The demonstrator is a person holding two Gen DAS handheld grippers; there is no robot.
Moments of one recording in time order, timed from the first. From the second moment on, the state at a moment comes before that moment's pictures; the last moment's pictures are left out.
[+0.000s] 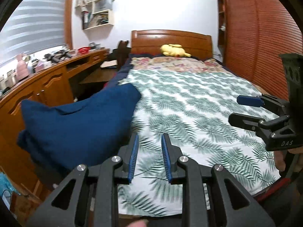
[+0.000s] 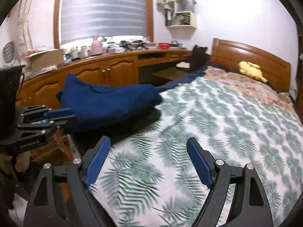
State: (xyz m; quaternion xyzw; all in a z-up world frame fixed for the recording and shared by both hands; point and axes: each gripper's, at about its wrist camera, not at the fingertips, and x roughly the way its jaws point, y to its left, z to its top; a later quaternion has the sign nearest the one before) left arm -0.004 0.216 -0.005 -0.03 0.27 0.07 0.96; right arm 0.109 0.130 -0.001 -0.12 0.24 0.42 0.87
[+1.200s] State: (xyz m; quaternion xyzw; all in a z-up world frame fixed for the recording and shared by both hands) left arm 0.007 0.005 0.020 -0.01 0.25 -0.04 0.97; right arm 0.038 -0.144 0.004 -0.02 0.21 0.18 0.96
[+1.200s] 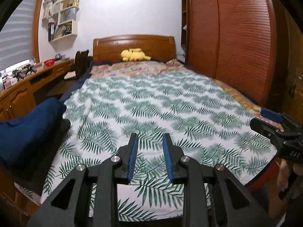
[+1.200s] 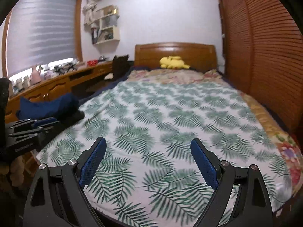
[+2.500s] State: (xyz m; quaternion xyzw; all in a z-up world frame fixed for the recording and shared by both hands) left arm -0.019 0.000 0.037 -0.03 0.21 -0.02 0.98; right arm 0.018 -0.166 0.020 0.00 0.18 0.16 0.97
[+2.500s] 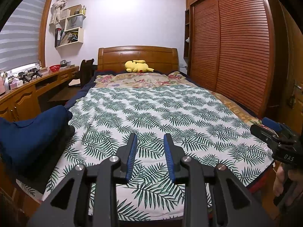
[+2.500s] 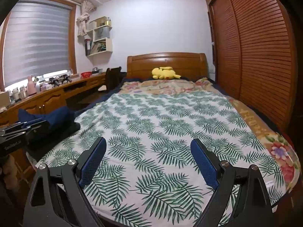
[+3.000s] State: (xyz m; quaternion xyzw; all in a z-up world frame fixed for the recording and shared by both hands) left arm -0.022 0.001 0.038 -0.02 0.21 -0.01 0.98; right arm 0.018 -0.161 0.021 0.00 0.18 0.16 0.97
